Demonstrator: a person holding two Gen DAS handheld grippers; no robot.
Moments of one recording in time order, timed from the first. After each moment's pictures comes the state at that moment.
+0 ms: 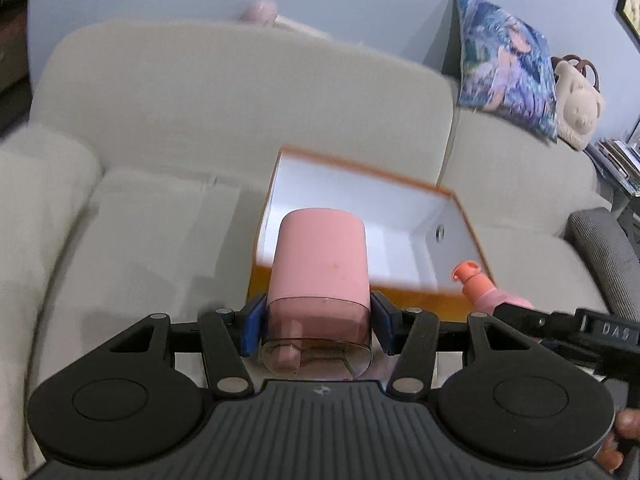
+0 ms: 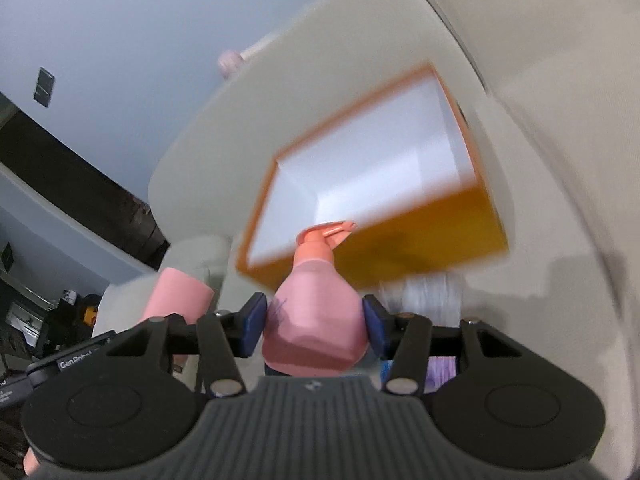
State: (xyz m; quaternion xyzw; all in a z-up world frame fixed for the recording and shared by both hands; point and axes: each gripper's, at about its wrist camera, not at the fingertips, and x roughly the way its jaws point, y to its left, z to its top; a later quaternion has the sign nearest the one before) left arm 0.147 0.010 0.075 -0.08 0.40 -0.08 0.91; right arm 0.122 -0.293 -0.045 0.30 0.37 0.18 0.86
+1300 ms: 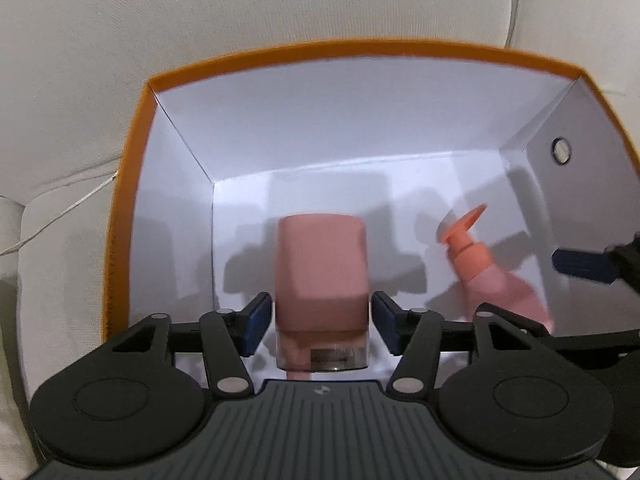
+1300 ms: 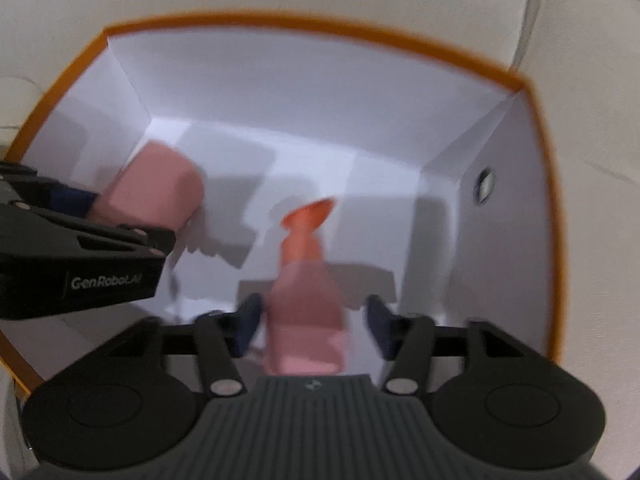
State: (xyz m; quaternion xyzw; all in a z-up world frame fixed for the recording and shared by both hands) left arm 0.363 -0.090 -0.078 0.09 0.58 -0.08 0.81; right arm 0.309 -0.212 -0.134 -0.05 0.53 0.08 0.84
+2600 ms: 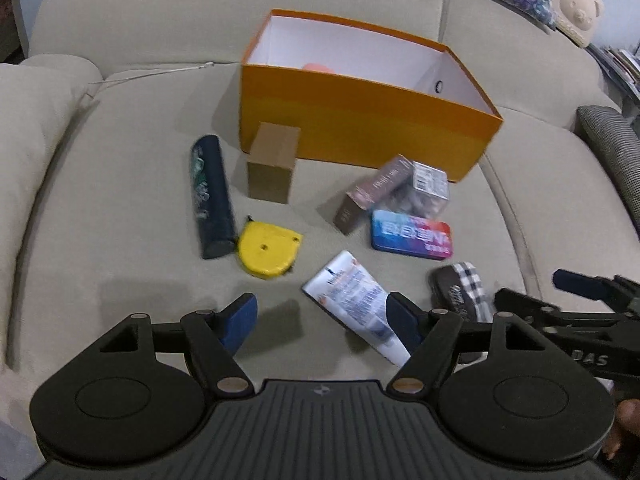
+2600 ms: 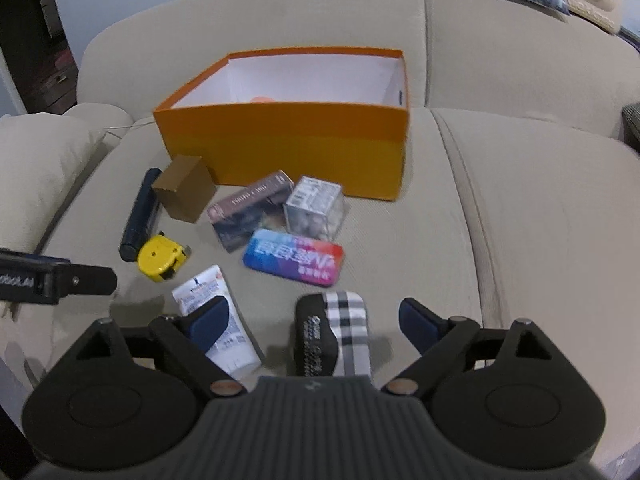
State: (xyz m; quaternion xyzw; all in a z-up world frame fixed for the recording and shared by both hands) left arm 0.037 -0.031 -0.016 -0.04 0.50 -0.08 0.86; right arm 0.000 -0.254 -0.113 0.02 0.41 0.07 0.91
